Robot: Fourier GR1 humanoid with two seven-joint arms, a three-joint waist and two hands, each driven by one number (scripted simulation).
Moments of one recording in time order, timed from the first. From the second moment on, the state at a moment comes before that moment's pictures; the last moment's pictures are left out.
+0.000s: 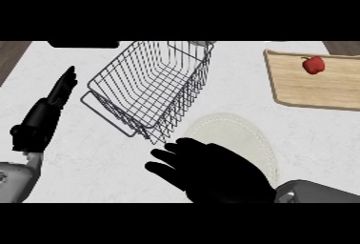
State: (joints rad) left arm -0.23 0.55 -0.21 -1.49 0.15 0.17 -0.05; right arm -0.74 -0.51 0.86 -1.99 0.13 0.33 0.62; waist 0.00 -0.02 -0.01
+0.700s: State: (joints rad) left arm -0.22 0.53 -0.18 -1.52 0.12 0.17 -0.03; right arm -0.98 -0.49 0.76 -1.86 -0.25 0.70 0.86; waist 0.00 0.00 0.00
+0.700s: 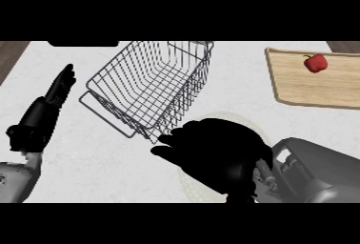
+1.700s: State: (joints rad) left arm -0.20 0.48 -0.10 -1.53 0.07 0.09 -0.03; right arm -0.75 -0.41 0.86 -1.69 0.20 0.84 0.68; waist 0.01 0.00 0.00
